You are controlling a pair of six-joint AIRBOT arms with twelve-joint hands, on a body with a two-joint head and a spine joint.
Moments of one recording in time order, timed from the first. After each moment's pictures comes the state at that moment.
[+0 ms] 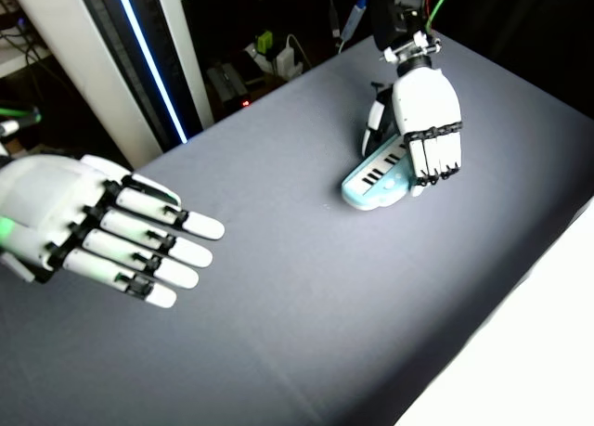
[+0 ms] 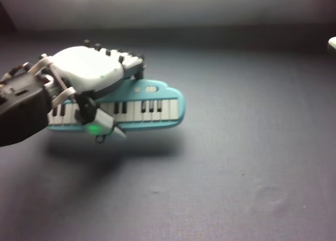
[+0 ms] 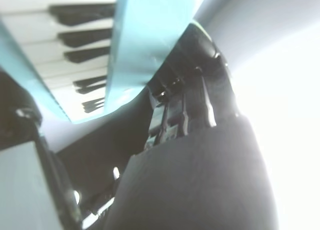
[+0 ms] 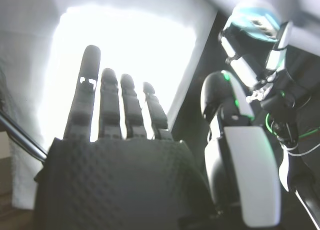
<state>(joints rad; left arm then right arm) 0.66 -1.12 1.24 -0.23 -0.38 1.23 -1.07 -0.76 0.84 0.34 1.24 -1.04</state>
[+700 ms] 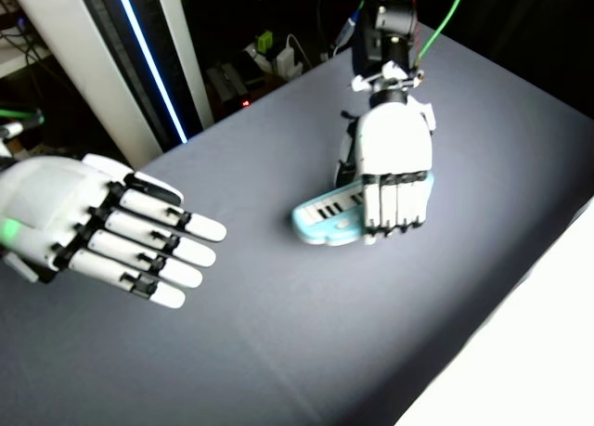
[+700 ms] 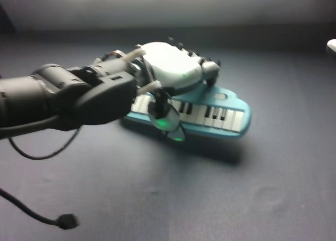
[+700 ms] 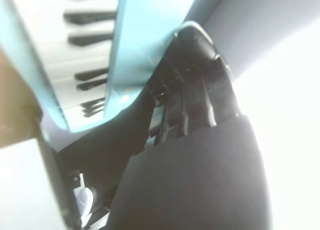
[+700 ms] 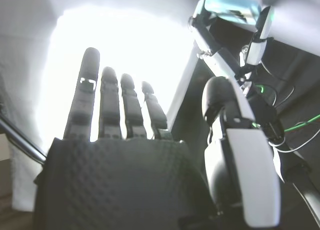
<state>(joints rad) 0.51 -1.40 1.39 -0.11 -0.18 1.23 -1.08 -0.77 0.85 0.34 1.23 -1.03</state>
